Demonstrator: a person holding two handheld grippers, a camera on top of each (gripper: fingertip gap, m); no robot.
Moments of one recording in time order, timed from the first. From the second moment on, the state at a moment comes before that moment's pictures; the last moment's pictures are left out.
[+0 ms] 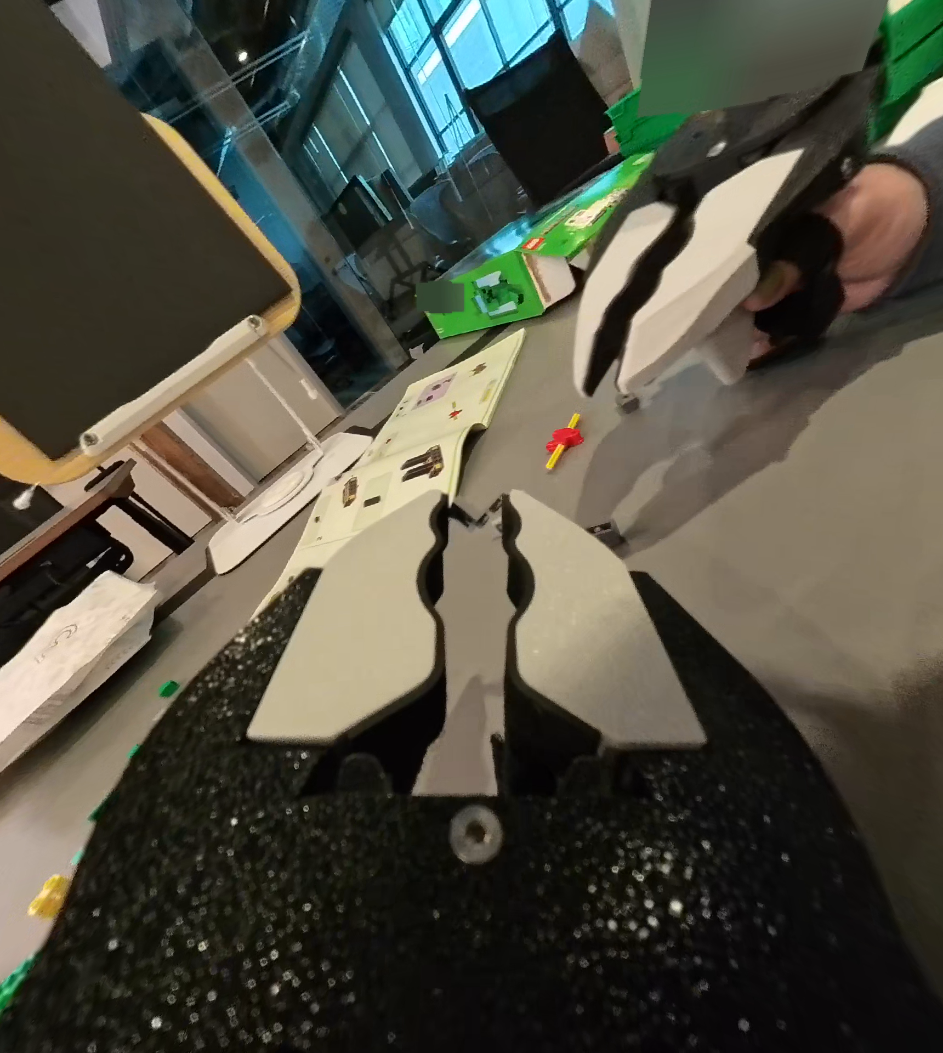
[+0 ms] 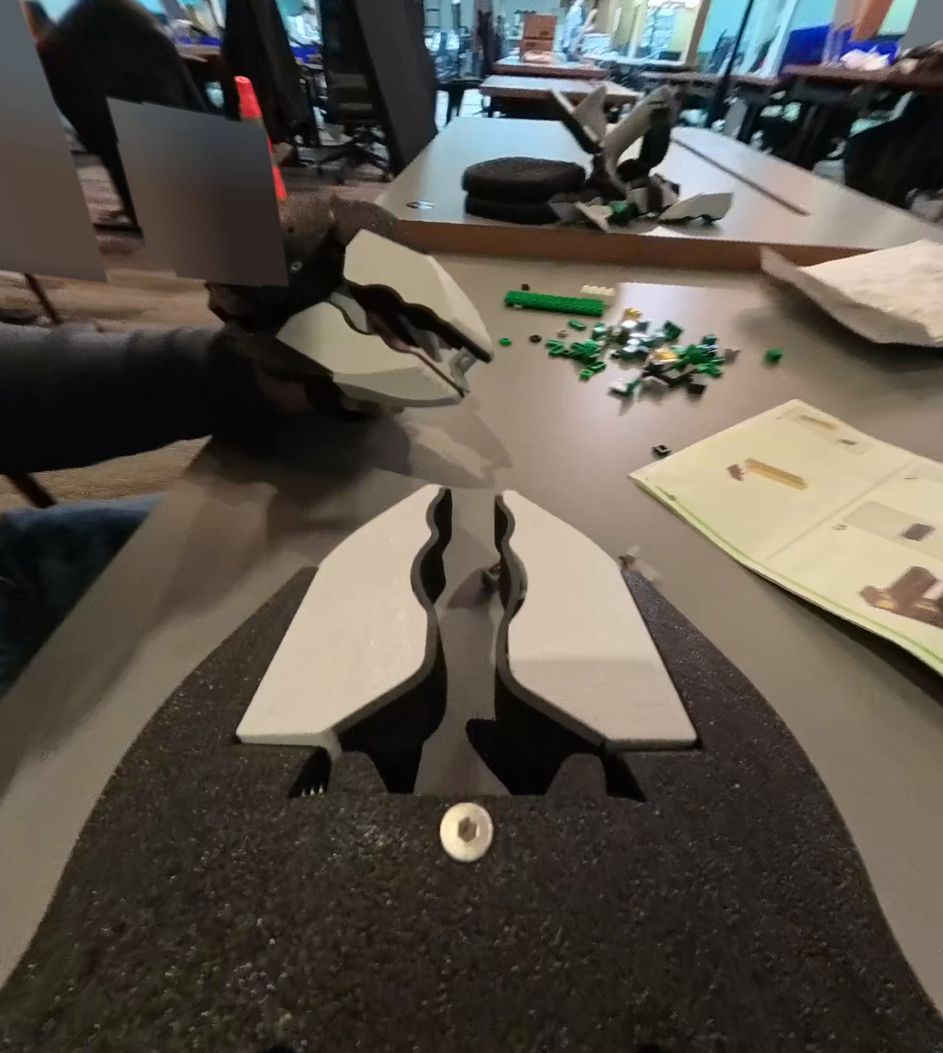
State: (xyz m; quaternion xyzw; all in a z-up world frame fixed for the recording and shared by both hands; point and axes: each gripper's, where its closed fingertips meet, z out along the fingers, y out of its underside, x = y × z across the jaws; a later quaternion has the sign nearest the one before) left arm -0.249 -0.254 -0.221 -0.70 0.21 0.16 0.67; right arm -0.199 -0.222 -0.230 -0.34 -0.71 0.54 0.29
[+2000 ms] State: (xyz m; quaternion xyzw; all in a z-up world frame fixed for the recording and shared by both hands) left arm -0.186 -0.240 -0.202 -0.69 0.07 -0.41 0.59; right arm -0.192 -0.244 -0.201 -0.07 -0.81 0.40 0.42
